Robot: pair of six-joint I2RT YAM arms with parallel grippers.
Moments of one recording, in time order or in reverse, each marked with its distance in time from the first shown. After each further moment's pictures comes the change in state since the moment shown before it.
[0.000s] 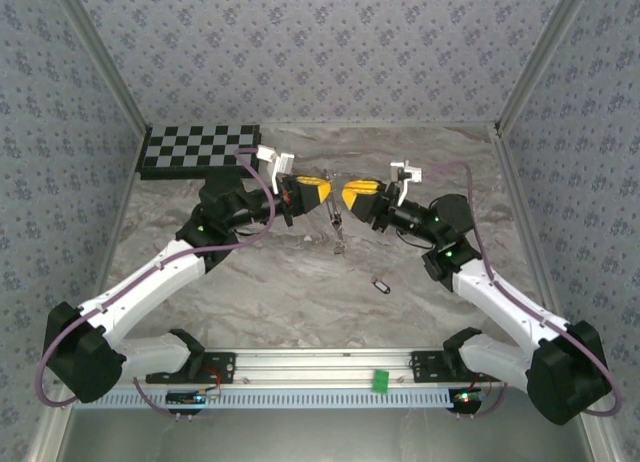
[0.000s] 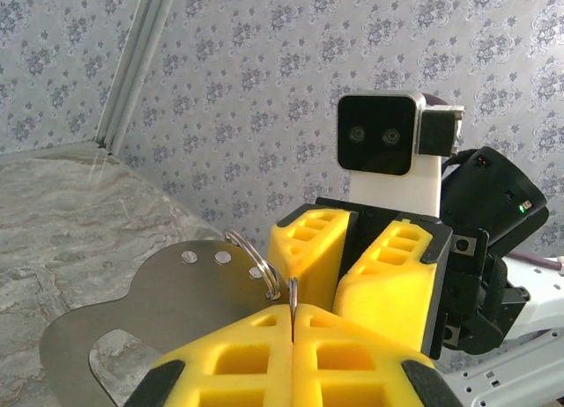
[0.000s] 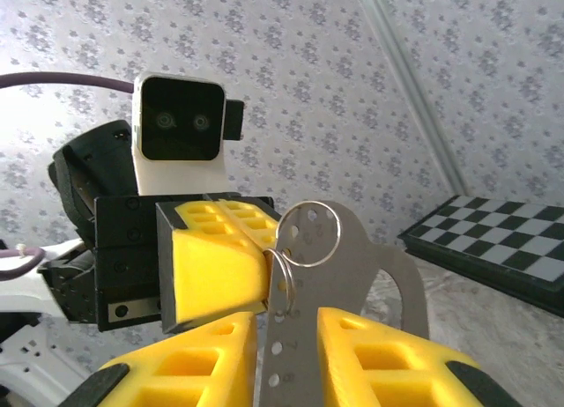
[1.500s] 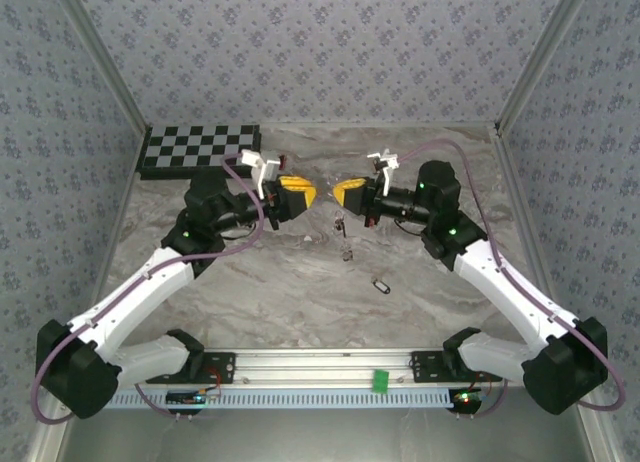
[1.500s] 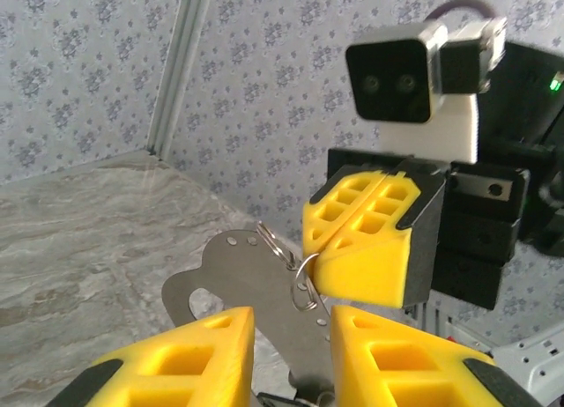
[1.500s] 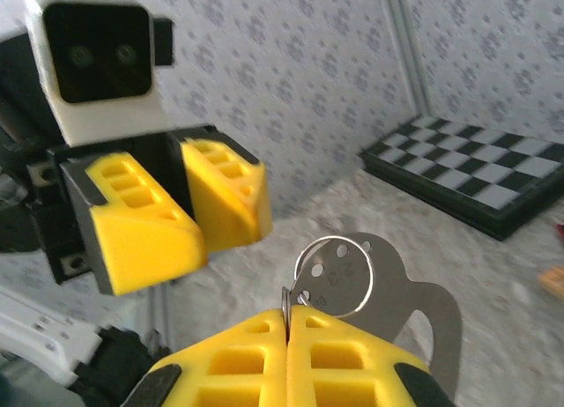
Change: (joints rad) left arm 0.083 -0.090 -0.064 -0.081 0.016 0.152; right arm 0.028 0.045 0.298 -0.671 -0.009 -0.384
